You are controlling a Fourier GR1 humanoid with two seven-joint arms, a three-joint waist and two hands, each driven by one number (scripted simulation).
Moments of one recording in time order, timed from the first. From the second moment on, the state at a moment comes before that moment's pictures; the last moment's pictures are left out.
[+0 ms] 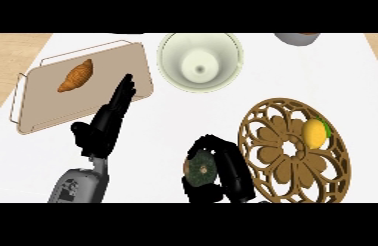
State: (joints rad) left arm -0.18 0.06 -0.12 -1.52 -0.03 0.06 0.08; right arm -0.09 -0.01 0.60 -1.56 0.57 -0.32 0.24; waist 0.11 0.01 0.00
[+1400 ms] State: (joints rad) left arm -0.18 0.07 -0.08 -1.52 -0.04 0.07 0.09; right arm -1.44 0.00 0.74 -1.14 0.31 -0.58 0.86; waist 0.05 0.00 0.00
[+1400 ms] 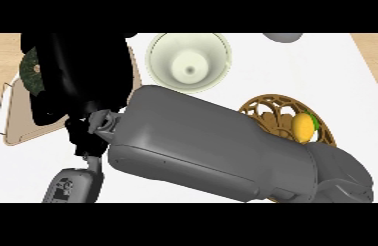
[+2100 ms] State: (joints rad) left arm -0.19 0.07 -0.07 -1.50 -0.04 0.06 0.07; right arm -1.50 0.00 0.72 -0.64 0.33 -0.51 0.64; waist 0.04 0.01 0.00
